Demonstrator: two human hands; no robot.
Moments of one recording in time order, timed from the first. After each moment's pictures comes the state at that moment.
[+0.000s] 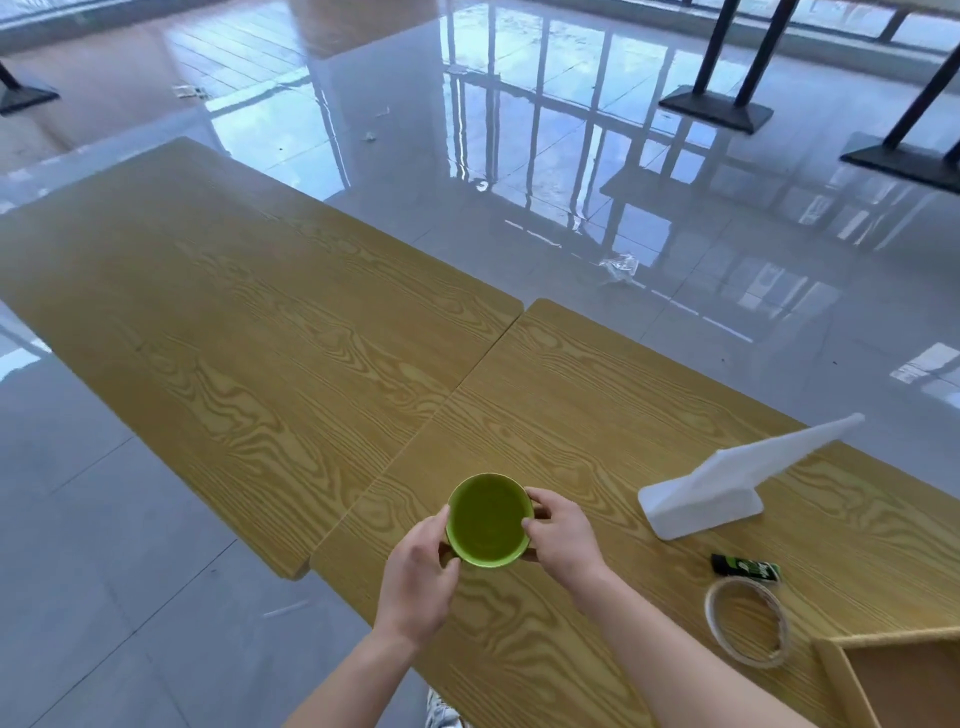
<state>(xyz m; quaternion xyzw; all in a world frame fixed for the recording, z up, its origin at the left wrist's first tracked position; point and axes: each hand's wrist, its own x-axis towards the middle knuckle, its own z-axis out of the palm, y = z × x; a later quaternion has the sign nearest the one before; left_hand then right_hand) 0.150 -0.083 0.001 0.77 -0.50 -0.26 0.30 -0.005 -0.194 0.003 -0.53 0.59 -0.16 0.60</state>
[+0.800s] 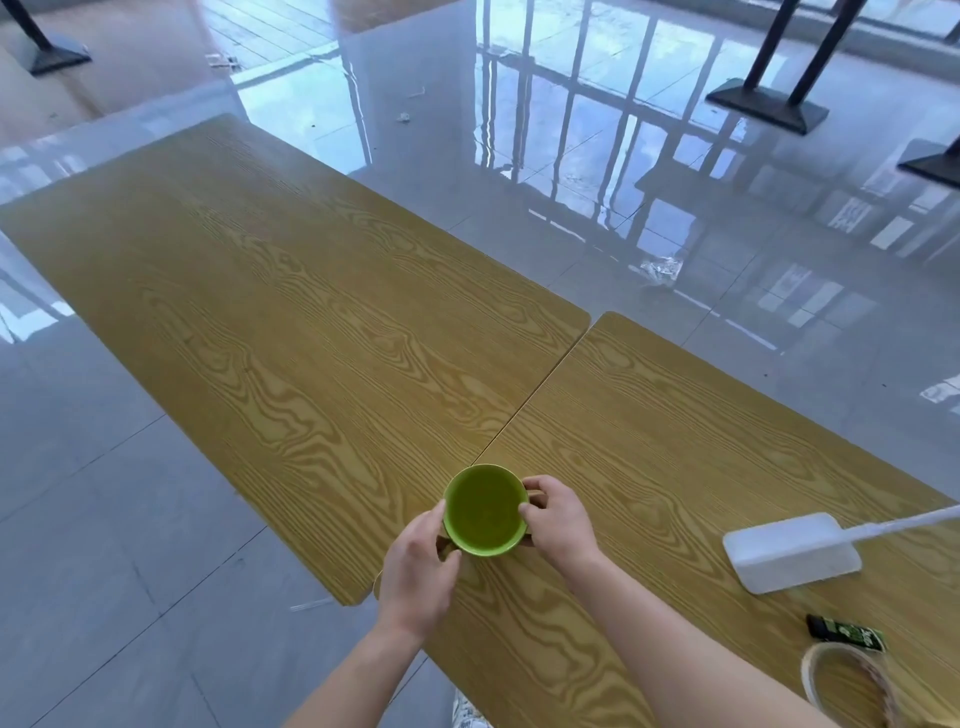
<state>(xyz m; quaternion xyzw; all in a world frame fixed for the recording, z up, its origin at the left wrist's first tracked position) 0.249 -0.090 -0.013 0.80 -0.44 -0.25 0.32 0.113 -0.219 -0.019 -0.56 0.60 -0.11 0.56</state>
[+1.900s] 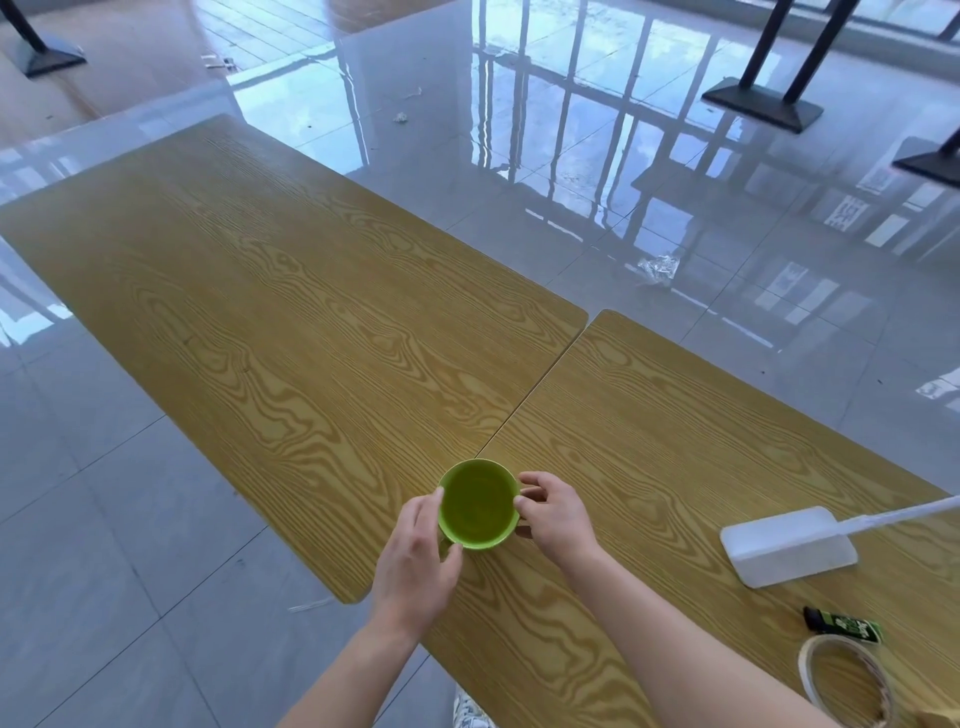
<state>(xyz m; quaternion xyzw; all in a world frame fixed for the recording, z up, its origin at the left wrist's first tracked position) 0.250 -0.087 0.003 0.81 -0.49 -0.20 0.24 0.110 -0.219 -0.018 -0.55 0.58 -0.13 0.59</state>
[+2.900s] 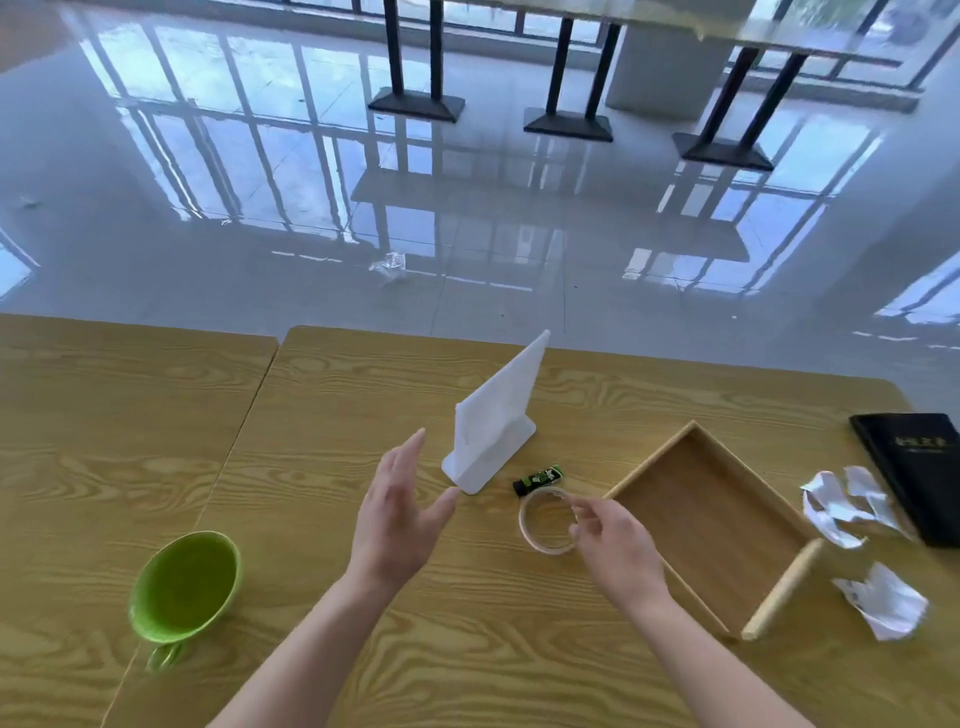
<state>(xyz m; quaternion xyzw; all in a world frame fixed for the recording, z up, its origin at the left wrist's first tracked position) 0.016 -0.189 0.056 0.61 -0.67 -0.32 0.29 -0.238 -0.125 0.029 -0.50 0.78 -0.23 0.29</state>
